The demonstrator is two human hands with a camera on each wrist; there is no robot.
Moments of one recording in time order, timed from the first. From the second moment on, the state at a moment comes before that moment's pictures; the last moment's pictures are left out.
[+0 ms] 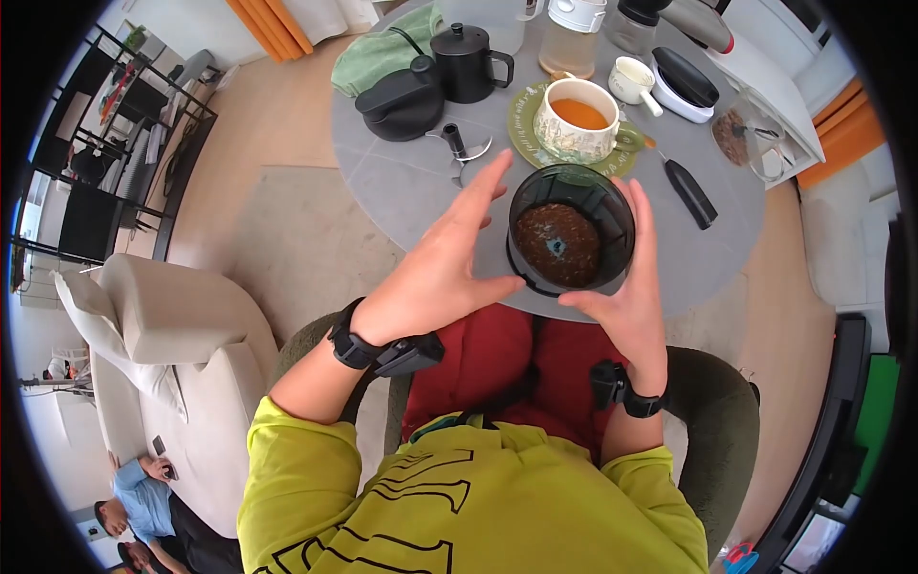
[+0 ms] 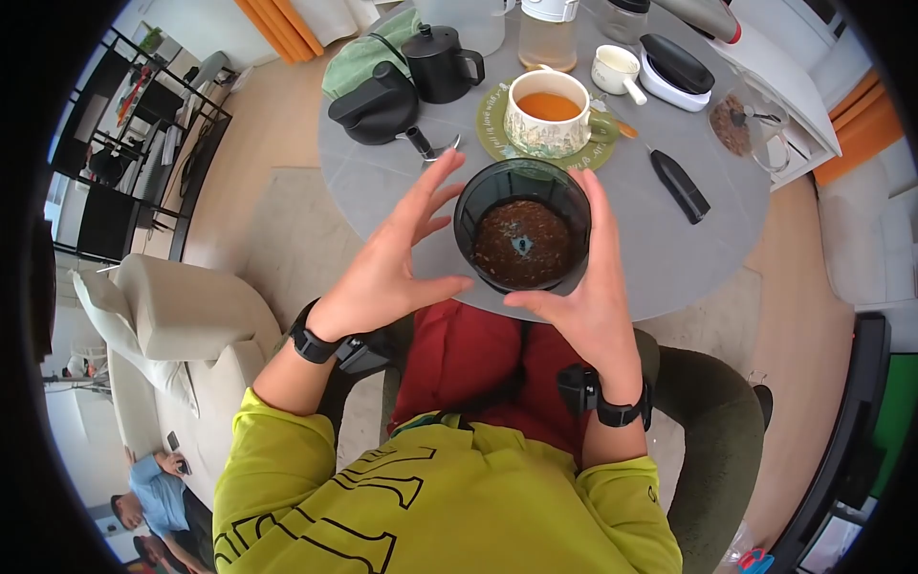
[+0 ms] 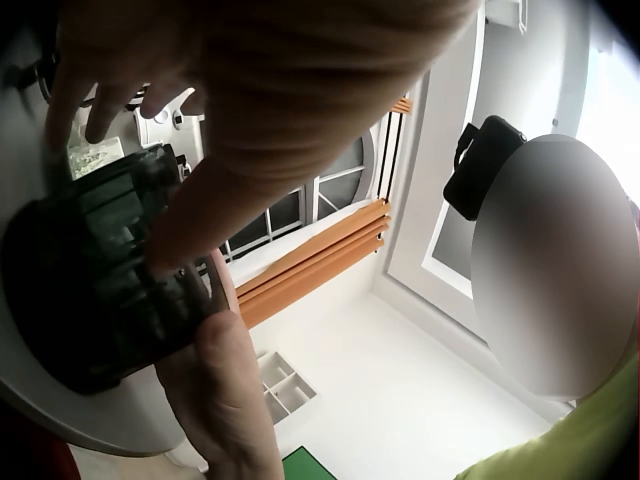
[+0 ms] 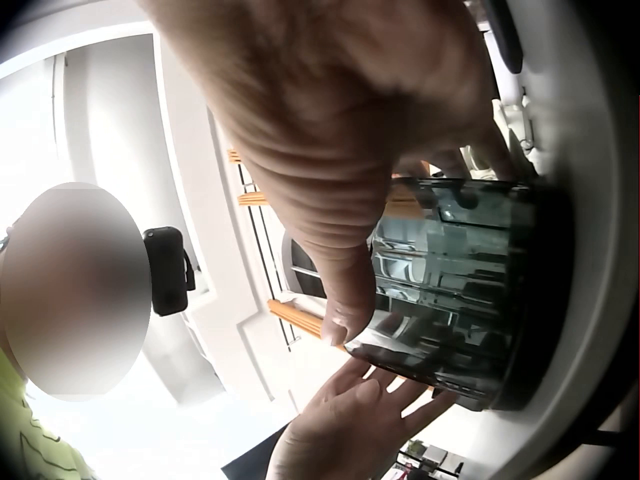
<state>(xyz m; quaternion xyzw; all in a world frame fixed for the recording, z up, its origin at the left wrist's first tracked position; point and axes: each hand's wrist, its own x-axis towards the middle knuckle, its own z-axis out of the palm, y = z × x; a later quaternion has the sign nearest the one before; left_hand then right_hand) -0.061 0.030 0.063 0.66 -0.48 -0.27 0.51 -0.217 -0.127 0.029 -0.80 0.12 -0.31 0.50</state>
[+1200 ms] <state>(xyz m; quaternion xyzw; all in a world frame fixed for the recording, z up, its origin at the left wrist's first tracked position) -0.037 0.053 0.094 0.64 -0.55 -0.28 0.45 -0.233 -0.117 0.048 -0.77 0.07 -0.42 0.48</state>
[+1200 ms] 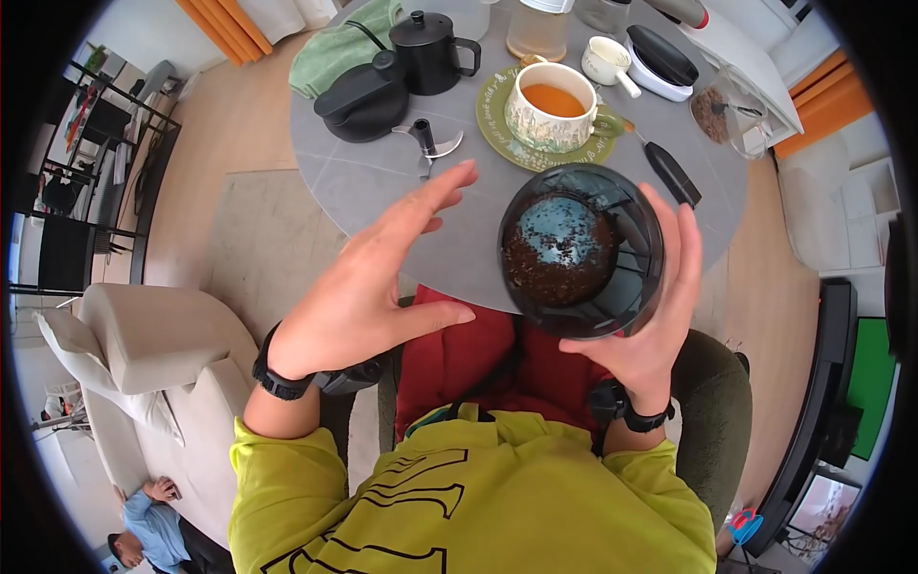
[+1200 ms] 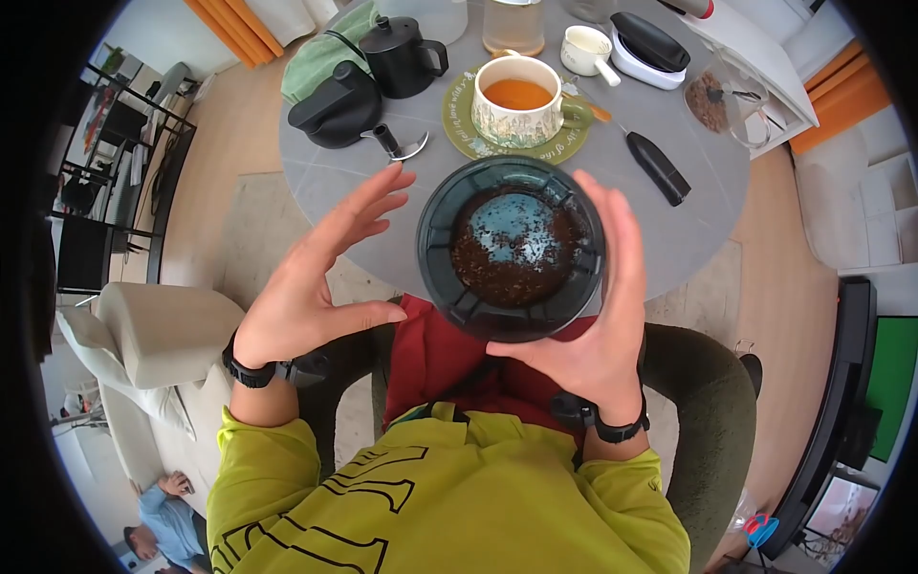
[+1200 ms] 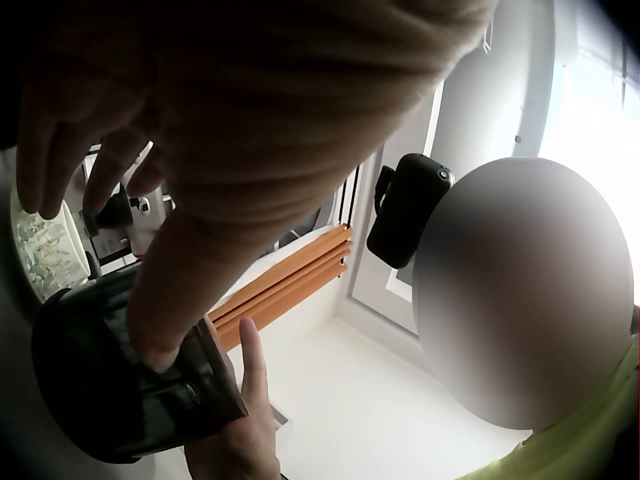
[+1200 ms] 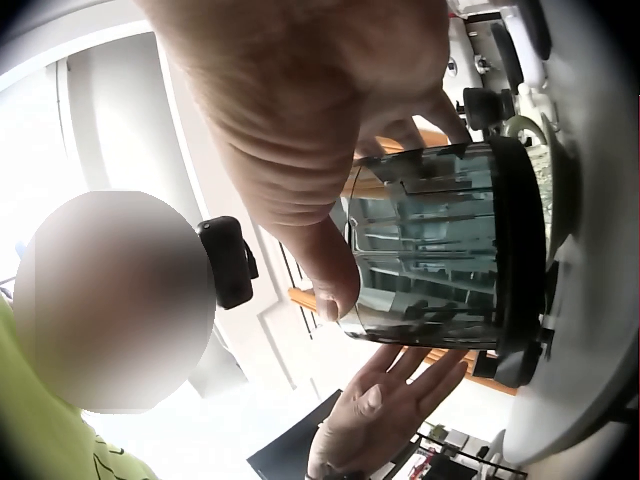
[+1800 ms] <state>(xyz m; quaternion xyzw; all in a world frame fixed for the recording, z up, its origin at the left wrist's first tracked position) -0.030 0.052 0.096 0.66 -0.54 -0.28 0.44 -0.228 -0.122 0.040 -0.73 0.20 -0.42 0.50</state>
